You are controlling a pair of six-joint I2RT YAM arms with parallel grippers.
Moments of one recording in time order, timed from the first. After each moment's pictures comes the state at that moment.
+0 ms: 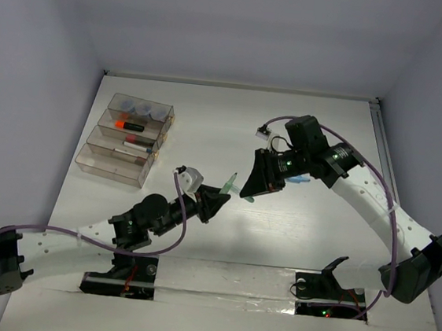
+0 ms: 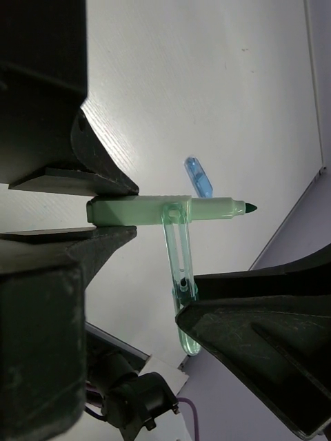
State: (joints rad) left arm -1.13 0.72 0.35 0.43 -0.24 -0.31; right arm 0.63 1.32 1.33 -0.86 -0.79 0.51
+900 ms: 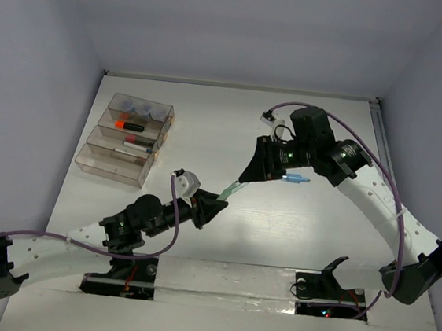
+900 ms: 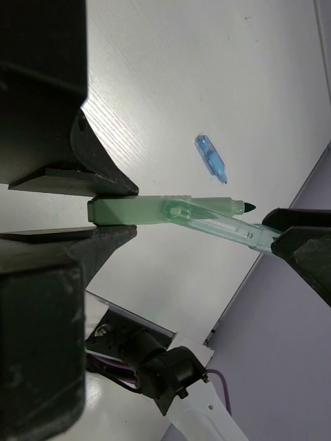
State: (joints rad) left arm -1.14 0.62 0.36 0.29 -0.13 -0.30; right arm 0.64 1.31 1.43 -0.83 -0.59 0.48
